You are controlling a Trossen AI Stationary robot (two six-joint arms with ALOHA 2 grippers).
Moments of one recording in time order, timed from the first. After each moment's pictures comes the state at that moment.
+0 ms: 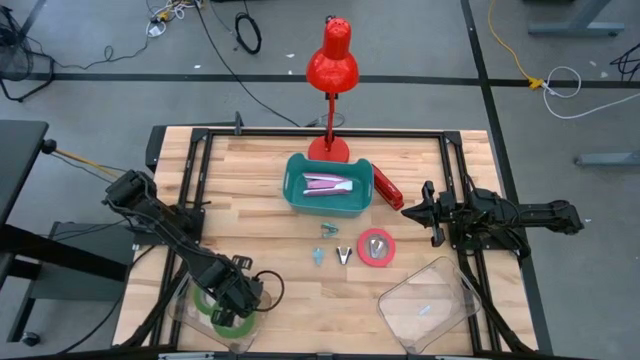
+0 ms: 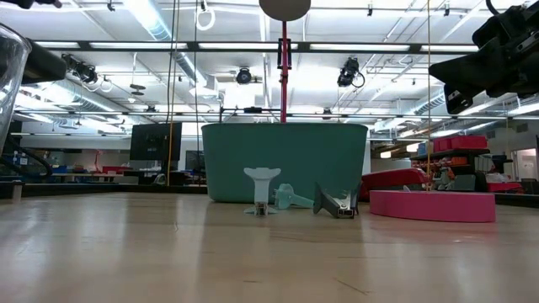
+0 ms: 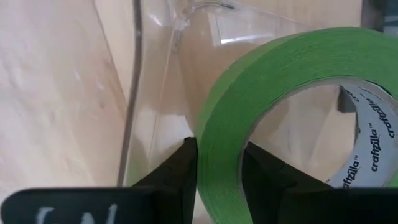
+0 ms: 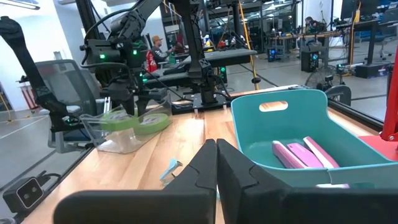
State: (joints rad) left arm -0.73 1.60 1.07 -0.84 0.07 -0.53; right arm 0.02 0.02 0.02 0.03 -0.02 0.14
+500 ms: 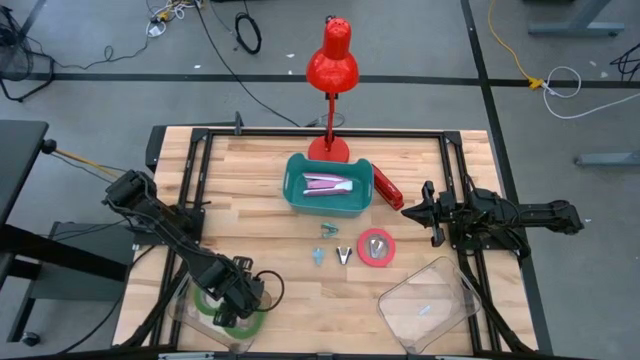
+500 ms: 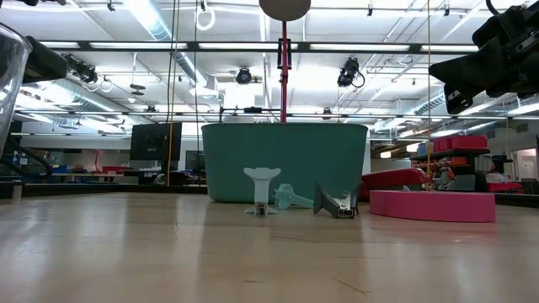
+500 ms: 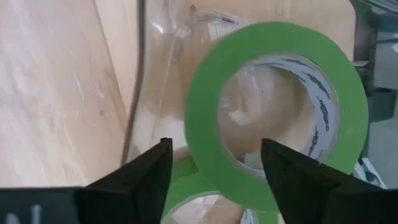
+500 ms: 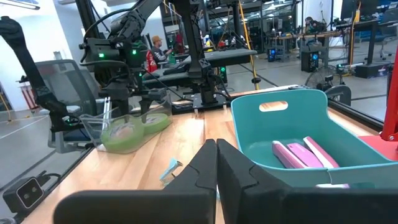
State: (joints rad) left arm -0.73 1.60 1.07 -0.81 0.06 -0.56; right arm 0.02 0.02 0.02 0.03 -0.02 0.14
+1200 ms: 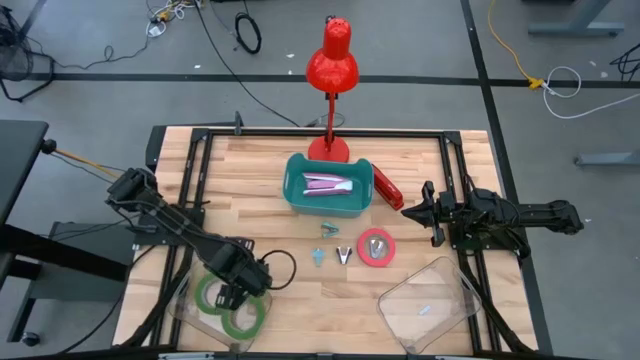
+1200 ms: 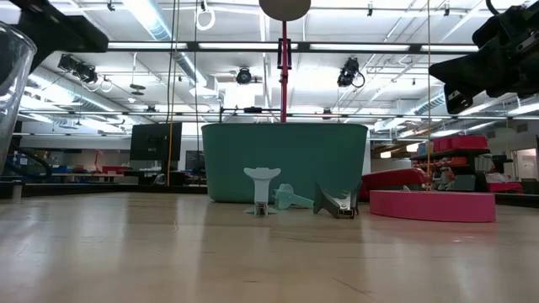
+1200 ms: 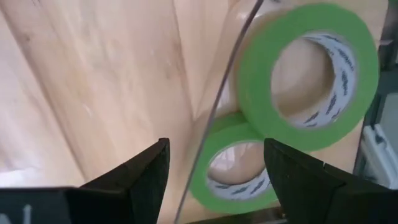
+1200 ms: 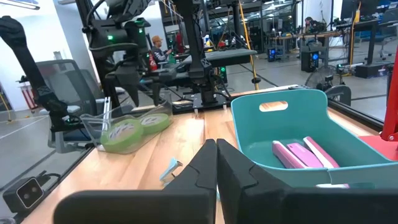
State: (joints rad) left arm -0.59 1.60 1.25 -1.17 0.09 -0.42; right arm 0.02 0.02 0.02 0.03 -0.02 0.14
